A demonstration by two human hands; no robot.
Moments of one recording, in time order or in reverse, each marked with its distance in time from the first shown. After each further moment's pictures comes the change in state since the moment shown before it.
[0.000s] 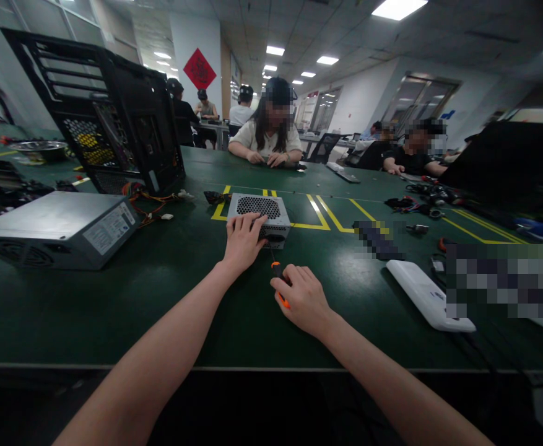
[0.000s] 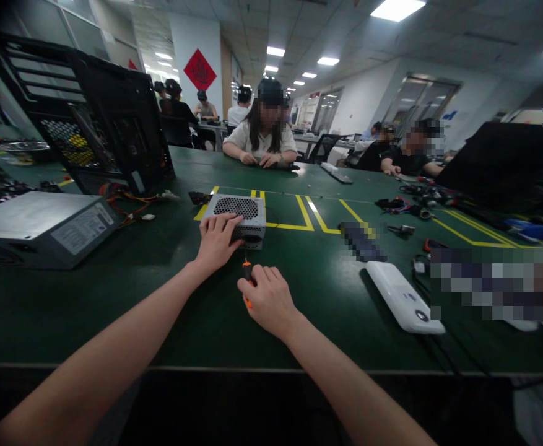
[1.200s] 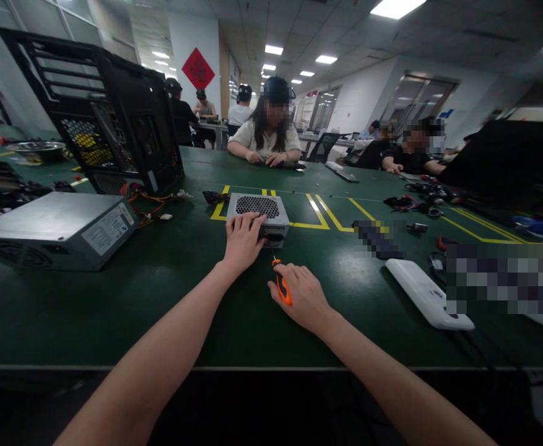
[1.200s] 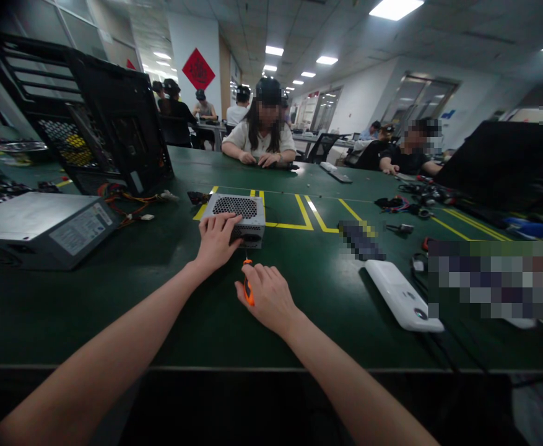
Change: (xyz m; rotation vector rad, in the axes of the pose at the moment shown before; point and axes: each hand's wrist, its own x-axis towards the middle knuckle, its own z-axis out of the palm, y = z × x) left_hand 0.001 0.001 0.000 0.013 0.023 -0.005; right_hand 0.002 0.002 0.004 0.135 0.012 0.084
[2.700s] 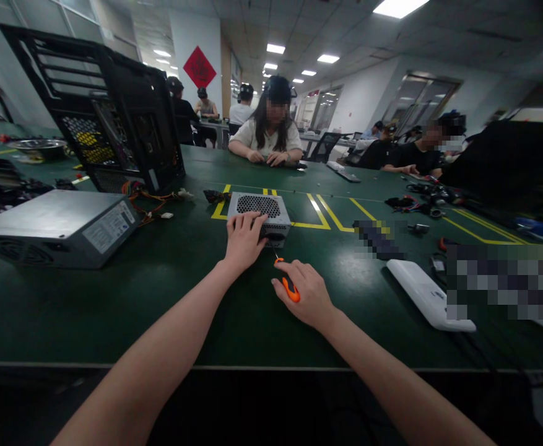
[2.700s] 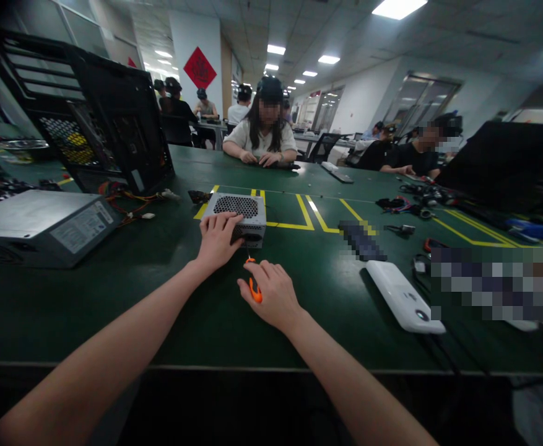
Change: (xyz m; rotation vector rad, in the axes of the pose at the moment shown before) left_hand -0.001 0.000 0.001 -0.005 0.002 -0.002; right_hand -0.001 0.005 -0.003 0.161 0.061 0.069
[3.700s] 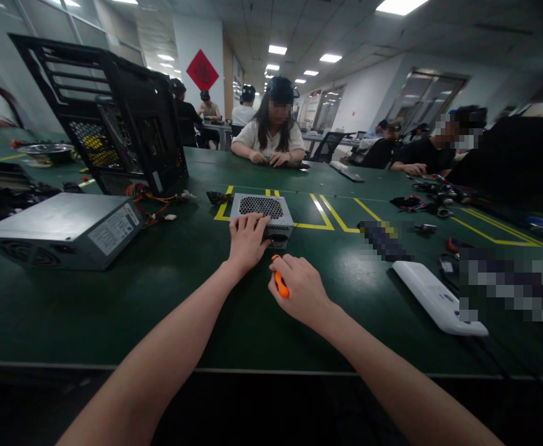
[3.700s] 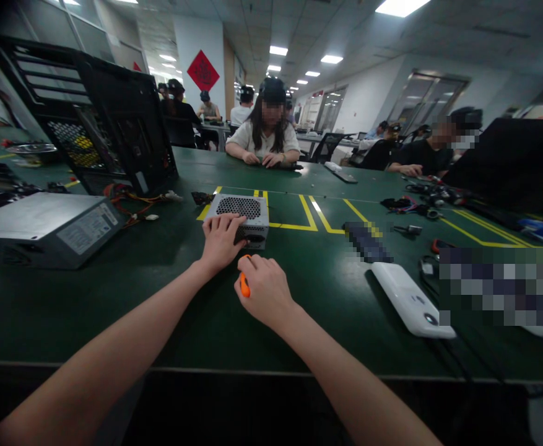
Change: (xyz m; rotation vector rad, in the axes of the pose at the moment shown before) left_hand 0.002 0.003 0.001 0.008 -0.017 -0.018; right_hand 0.025 -0.018 -0.007 -0.107 -0.061 -0.007
